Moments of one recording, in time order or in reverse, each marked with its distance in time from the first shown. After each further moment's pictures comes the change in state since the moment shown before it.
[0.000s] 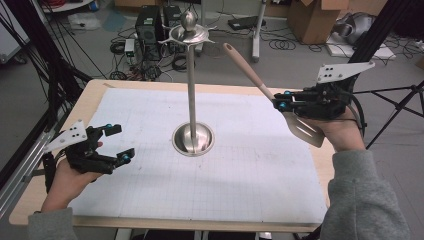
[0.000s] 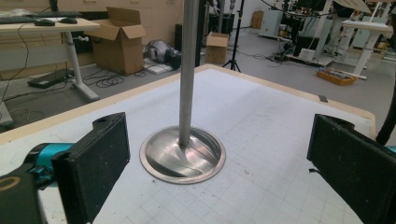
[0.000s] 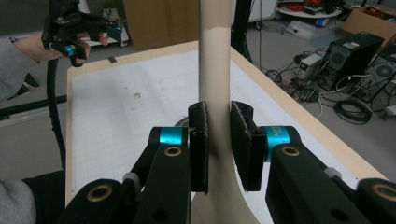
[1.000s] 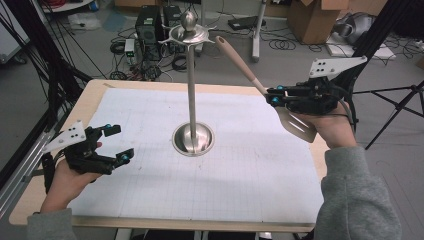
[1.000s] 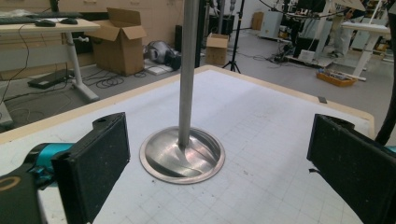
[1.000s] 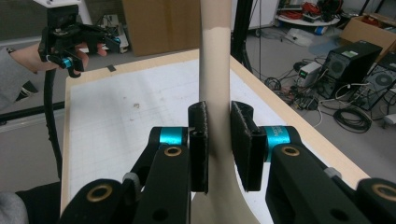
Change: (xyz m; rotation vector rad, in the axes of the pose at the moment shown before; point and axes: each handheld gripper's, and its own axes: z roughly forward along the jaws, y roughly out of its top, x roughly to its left) left arm -0.001 0.000 -0.001 -0.002 0.001 -0.006; right arm 0.001 0.012 0.014 -0.023 0.001 -0.014
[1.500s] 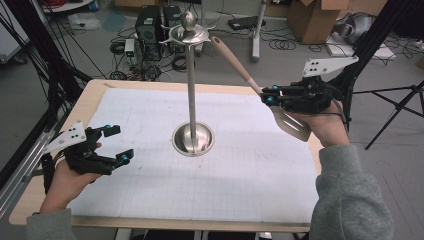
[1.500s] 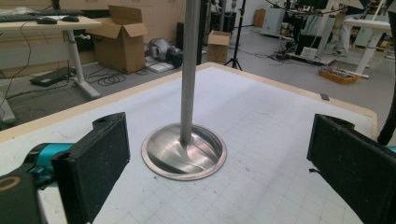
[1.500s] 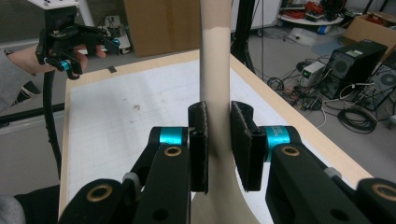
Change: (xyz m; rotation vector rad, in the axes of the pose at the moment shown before) left arm 0.000 -0.001 -0.001 0.009 0.007 0.004; right arm -0.003 -0.001 0.012 0.002 0.010 0.010
